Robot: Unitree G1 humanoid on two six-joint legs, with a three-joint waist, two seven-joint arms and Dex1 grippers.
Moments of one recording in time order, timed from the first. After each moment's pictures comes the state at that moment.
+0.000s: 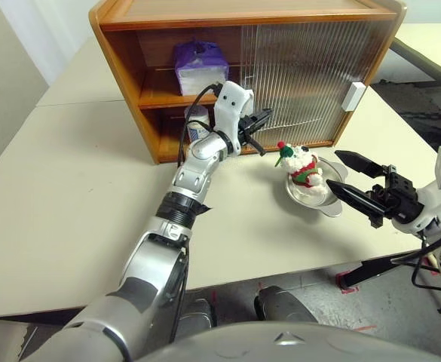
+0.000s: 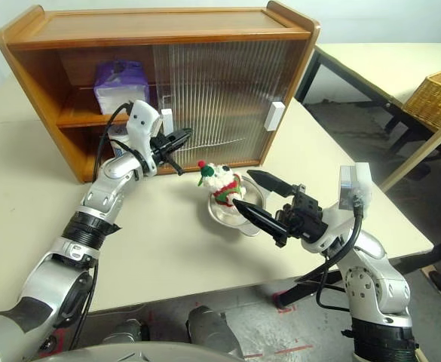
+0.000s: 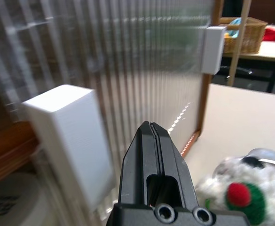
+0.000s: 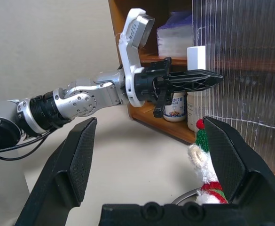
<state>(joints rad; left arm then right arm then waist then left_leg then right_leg) -0.76 0.11 -0.14 0.47 -0.07 0.03 -0.51 -0.02 -0.55 -0.29 -0.24 0.83 0.32 1.08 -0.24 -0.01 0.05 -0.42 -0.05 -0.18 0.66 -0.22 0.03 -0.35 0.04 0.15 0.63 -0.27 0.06</state>
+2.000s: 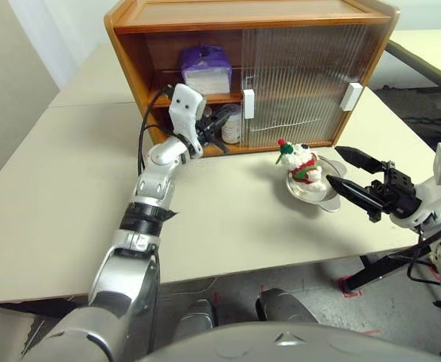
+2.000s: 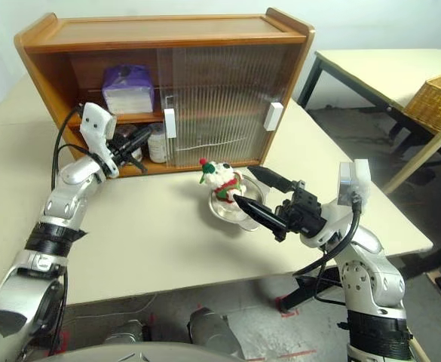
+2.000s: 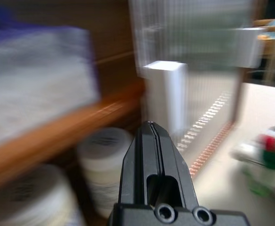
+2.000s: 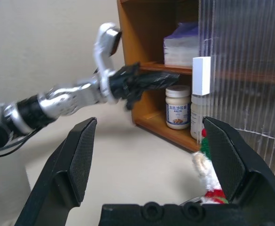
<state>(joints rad) -0.57 0.26 -0.06 0.28 -0.16 0.03 -0.59 -0.07 -0.54 -0.29 -0.19 0.81 0.29 1.10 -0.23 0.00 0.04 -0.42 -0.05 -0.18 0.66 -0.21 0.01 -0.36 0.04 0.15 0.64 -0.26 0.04</state>
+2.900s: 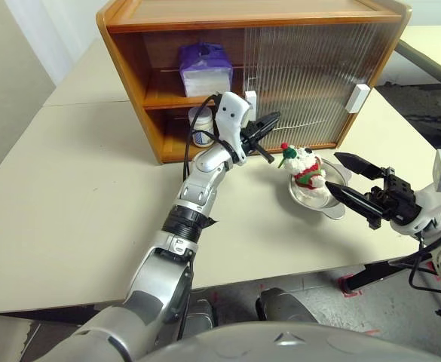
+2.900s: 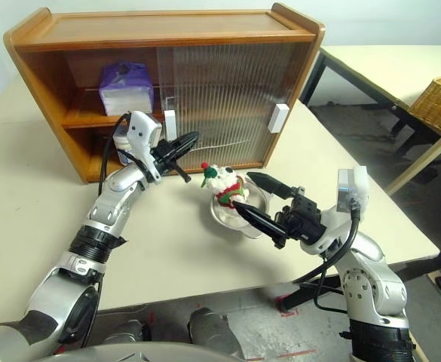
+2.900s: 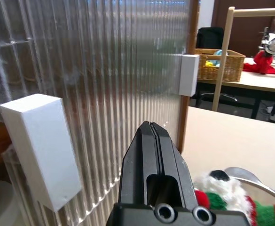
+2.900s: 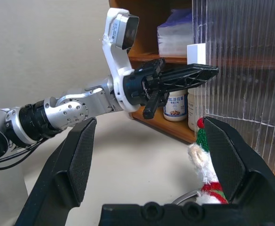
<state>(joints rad) -0.67 0.03 -0.13 0.44 -0.11 -0.08 -0.52 -0.02 -0.54 -0.29 -0.23 0.81 0.30 1.08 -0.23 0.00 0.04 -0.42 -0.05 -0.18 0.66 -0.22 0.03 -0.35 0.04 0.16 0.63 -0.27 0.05</state>
